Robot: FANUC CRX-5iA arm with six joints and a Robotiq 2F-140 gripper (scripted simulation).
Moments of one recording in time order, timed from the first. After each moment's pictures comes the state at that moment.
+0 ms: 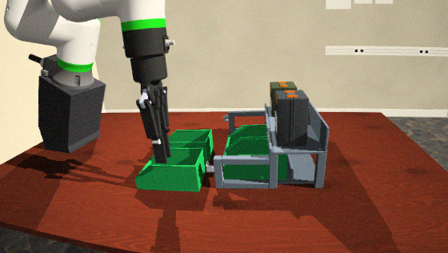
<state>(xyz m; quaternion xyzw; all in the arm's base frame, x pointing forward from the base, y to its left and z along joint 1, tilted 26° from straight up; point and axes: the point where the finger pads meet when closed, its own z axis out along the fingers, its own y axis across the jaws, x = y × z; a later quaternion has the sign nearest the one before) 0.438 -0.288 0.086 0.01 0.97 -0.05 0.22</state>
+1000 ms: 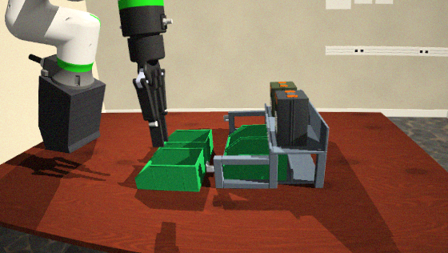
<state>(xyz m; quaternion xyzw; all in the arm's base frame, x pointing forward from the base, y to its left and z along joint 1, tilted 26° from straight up) 0.420 -0.284 0.124 0.01 0.97 -0.05 0.22</state>
